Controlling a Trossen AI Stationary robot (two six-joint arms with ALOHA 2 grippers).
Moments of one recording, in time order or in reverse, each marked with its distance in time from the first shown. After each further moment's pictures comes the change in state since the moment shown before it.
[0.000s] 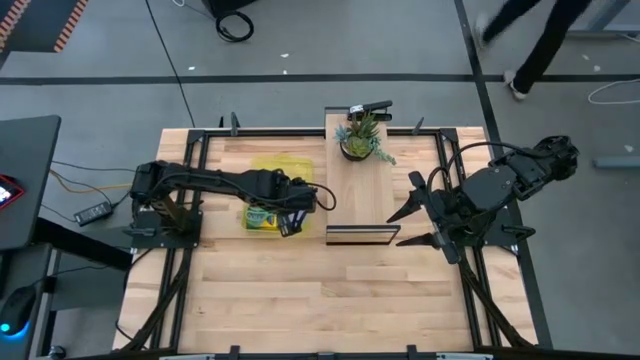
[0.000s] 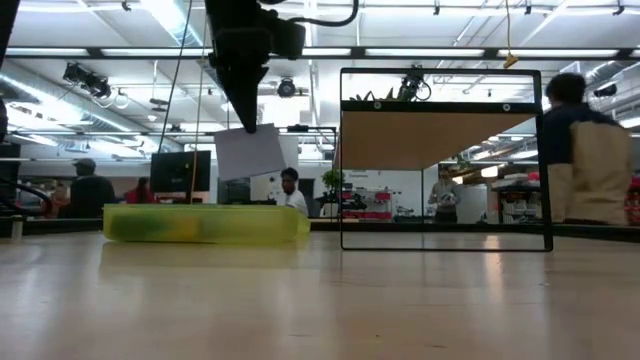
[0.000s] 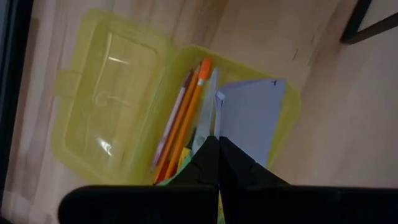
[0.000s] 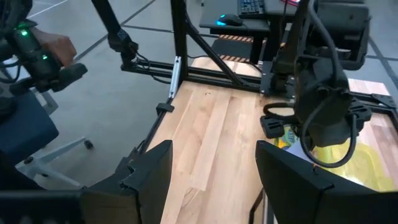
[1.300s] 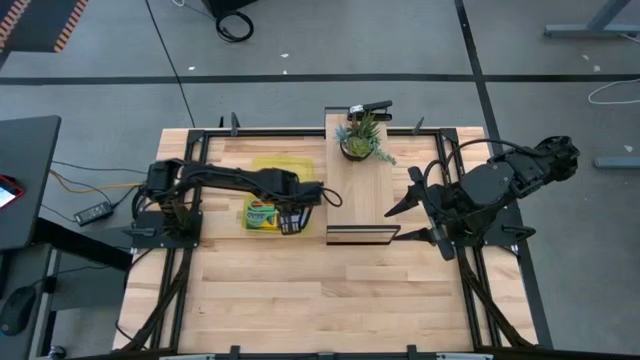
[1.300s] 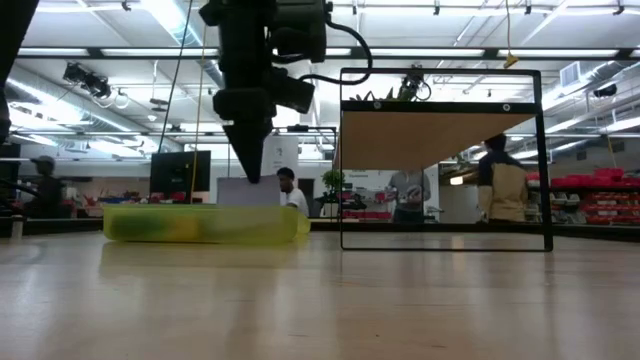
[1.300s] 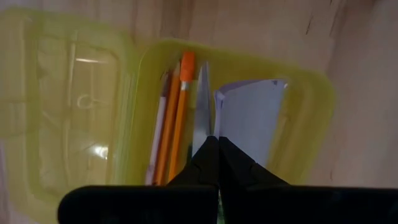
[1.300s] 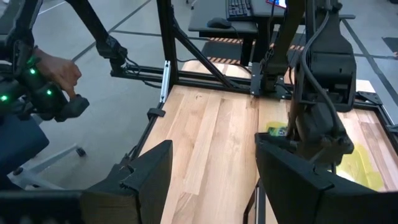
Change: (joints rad) left arm 0.095 0.095 -0.110 0.161 0.134 0.253; right arm -0.025 0.000 0.000 0.012 0.027 0.011
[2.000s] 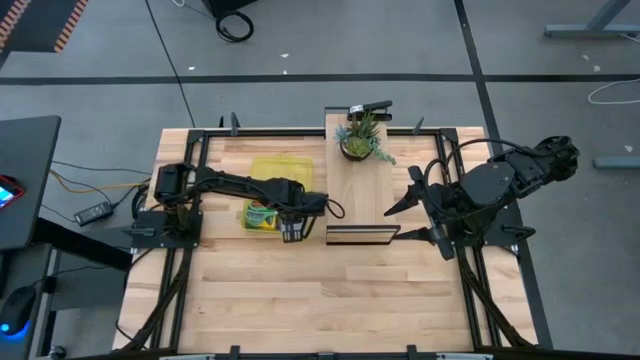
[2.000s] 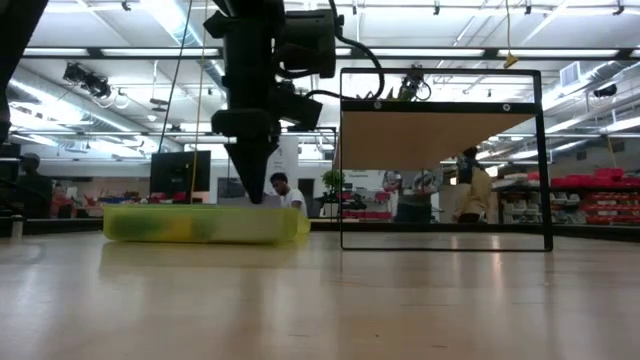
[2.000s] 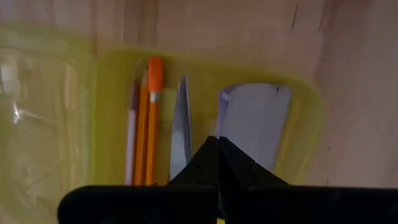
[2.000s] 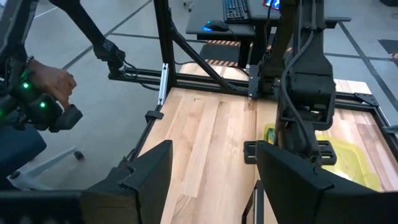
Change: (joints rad) left arm -0.044 0.074 0.001 0.044 0.001 0.001; right arm 0.000 0.000 0.000 0.009 0.008 0.000
